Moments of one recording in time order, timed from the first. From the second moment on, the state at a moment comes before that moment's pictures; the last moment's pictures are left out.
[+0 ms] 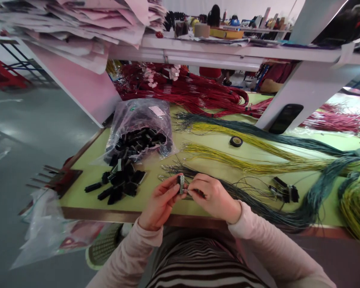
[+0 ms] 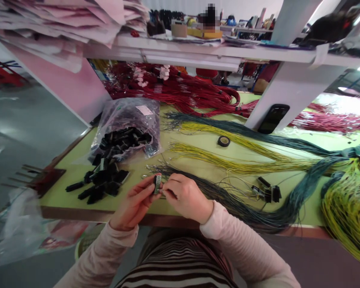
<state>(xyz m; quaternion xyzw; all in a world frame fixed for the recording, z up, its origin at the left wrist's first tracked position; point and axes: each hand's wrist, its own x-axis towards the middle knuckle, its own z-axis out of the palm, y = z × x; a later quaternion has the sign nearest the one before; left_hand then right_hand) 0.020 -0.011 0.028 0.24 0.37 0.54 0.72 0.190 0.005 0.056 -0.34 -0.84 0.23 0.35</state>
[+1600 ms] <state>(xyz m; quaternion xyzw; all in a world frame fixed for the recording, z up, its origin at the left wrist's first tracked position) 0.034 -0.014 0.021 0.31 0.41 0.60 0.61 0.190 0.008 0.058 -0.33 -0.85 0.25 0.34</state>
